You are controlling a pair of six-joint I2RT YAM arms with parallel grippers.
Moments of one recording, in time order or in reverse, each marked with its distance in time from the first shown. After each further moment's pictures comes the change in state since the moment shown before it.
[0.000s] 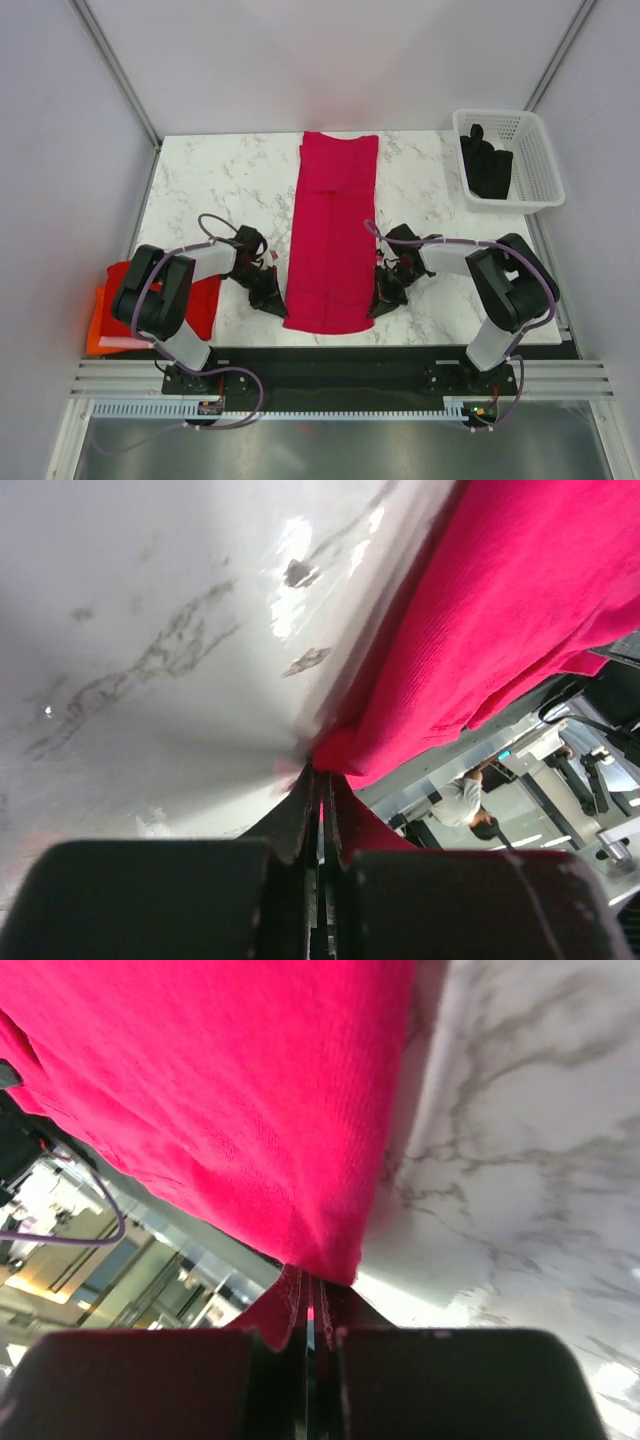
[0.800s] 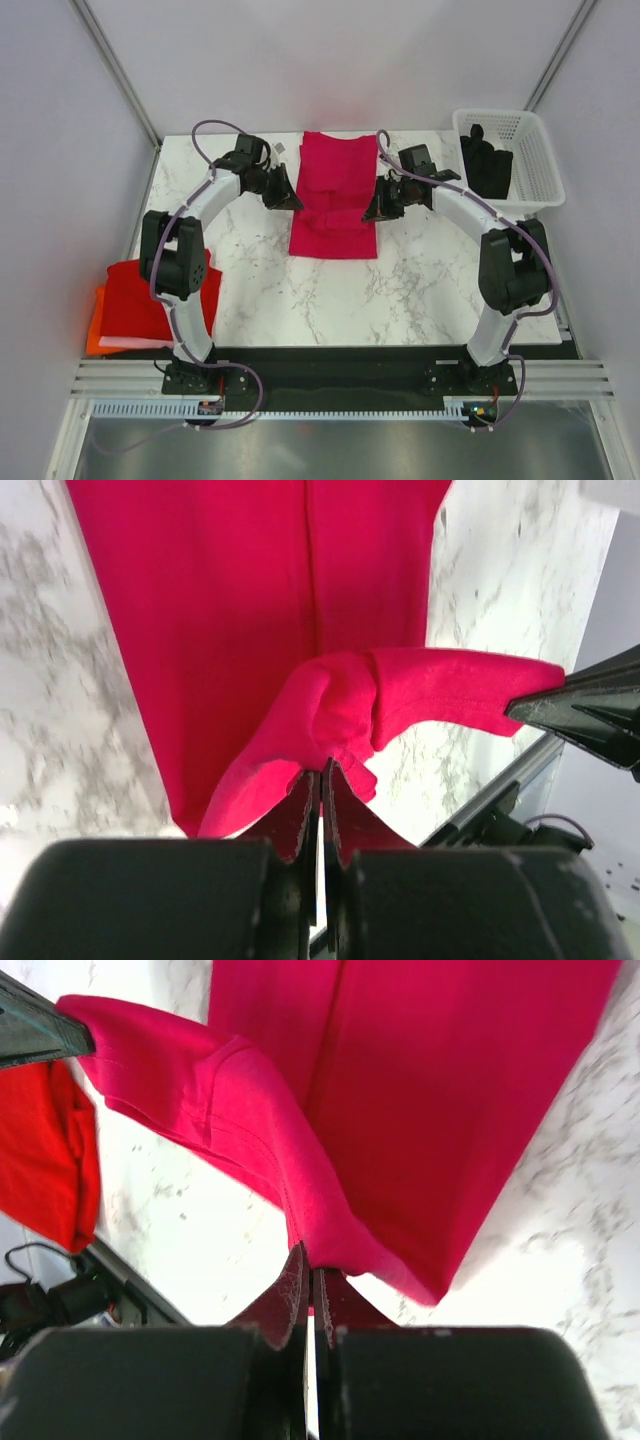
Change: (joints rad) left arm 0.078 0.273 0.801 0.013 -0.043 0.057; right arm -0.171 0.068 0.576 0.000 0.131 -0.196
